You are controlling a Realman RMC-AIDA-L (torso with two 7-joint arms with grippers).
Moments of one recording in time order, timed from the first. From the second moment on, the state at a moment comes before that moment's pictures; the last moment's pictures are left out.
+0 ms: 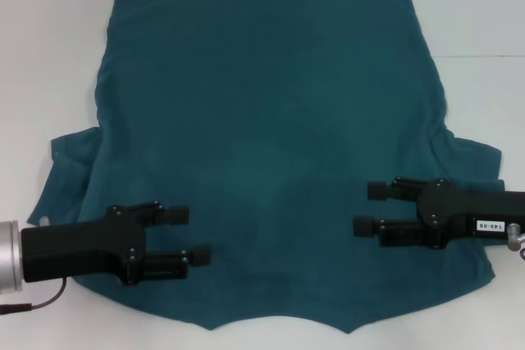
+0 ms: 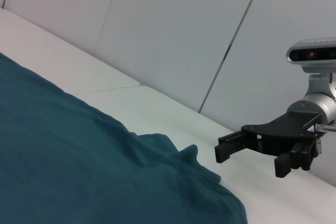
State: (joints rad) left arm -0.42 -2.12 0.62 0.77 2.06 1.72 -1.49; right arm 0.54 2.05 -0.67 -0.57 -2.03 -1.62 1.51
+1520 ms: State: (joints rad) left arm -0.41 -2.13 0.37 0.76 2.03 1.39 -1.62; right arm 0.54 2.08 -0.66 -0.57 -1.99 -1.60 1.49
